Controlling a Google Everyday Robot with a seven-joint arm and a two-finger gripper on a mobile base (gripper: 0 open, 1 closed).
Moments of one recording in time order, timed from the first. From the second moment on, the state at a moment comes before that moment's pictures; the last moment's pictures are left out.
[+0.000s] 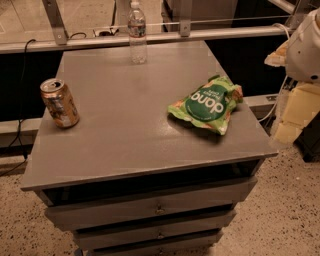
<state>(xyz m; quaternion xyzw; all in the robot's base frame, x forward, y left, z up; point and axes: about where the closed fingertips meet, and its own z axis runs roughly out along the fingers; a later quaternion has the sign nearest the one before) 0.438 -0.216 0.979 -0.60 0.78 -0.04 0.16</state>
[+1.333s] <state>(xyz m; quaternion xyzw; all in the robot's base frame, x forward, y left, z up) 0.557 -0.221 0.894 -0.56 0.79 -0.03 0.24</state>
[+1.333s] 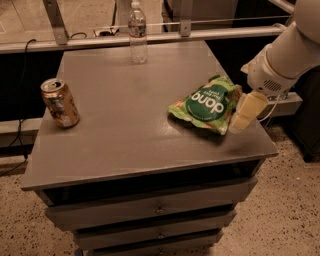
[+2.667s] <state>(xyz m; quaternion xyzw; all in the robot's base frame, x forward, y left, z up) 0.639 -0.234 0.862 -0.48 0.82 0.06 0.30</state>
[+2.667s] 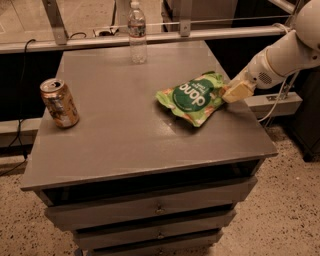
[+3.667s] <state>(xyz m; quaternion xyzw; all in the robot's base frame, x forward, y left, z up) 0.621 -0.225 0.929 -0.45 0.81 0.08 0.35</state>
